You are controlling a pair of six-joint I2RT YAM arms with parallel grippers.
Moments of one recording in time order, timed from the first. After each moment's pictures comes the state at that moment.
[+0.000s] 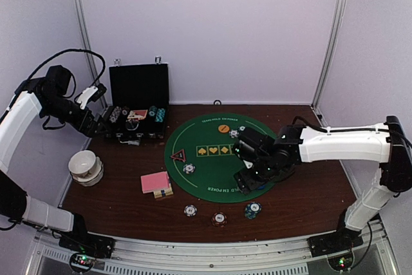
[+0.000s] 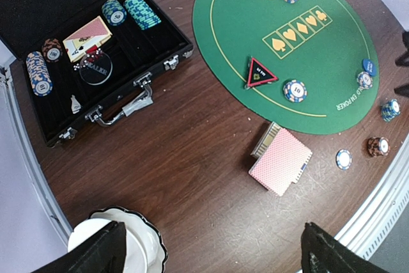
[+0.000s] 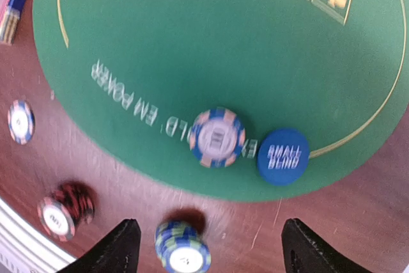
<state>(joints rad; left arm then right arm) 0.01 1.26 1.39 -1.18 0.45 0.49 1.00 1.60 1.20 -0.80 0.23 0.45</state>
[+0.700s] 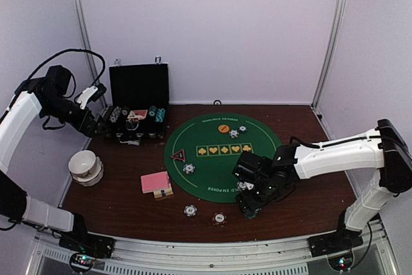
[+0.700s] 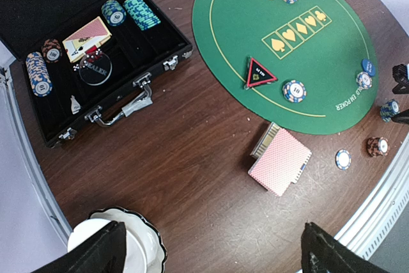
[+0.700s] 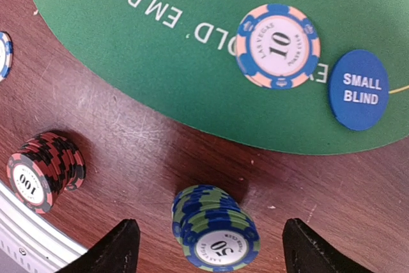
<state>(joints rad) 0.01 1.26 1.39 -1.18 0.45 0.49 1.10 1.60 1.02 -0.76 0.11 0.58</state>
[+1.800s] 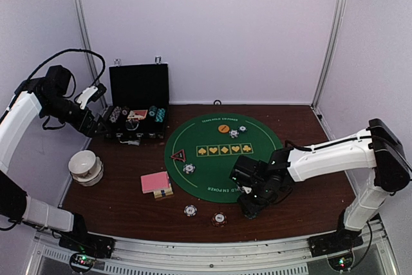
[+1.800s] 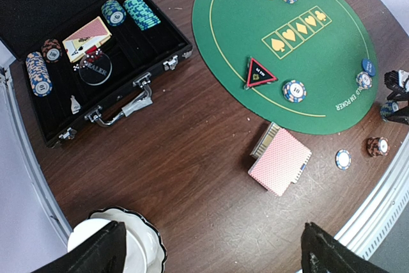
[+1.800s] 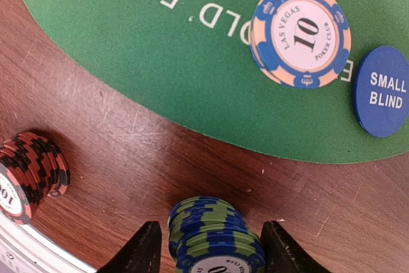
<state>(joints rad) 0.01 1.26 1.39 -1.18 0.45 0.49 1.10 1.66 1.00 -0.73 0.09 0.56</state>
